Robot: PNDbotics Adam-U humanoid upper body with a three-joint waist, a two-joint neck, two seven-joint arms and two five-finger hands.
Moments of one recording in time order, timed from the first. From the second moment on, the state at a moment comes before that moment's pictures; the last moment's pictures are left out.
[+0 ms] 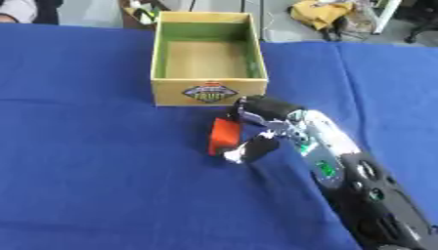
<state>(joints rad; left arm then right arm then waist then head) -0.12 0.16 0.34 -1.98 0.44 -0.27 -0.72 -0.63 -0.45 0.24 -1.49 0.82 -0.17 0.50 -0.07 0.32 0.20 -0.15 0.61</state>
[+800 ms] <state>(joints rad) -0.12 0.16 0.34 -1.98 0.44 -0.27 -0.71 -0.63 -0.48 0.22 -1.58 0.71 -0.16 0.40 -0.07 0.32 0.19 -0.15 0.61</state>
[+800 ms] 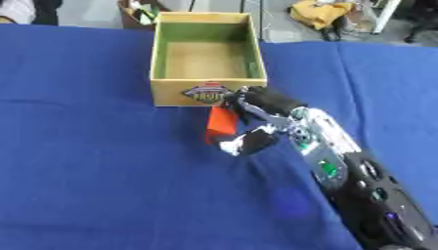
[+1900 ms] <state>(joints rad) -0.13 0.15 0.34 -1.98 0.43 -0.29 -0.73 -0.72 -0.72 0.11 -1.70 0.41 -0.06 0.24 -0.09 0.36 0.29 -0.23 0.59</state>
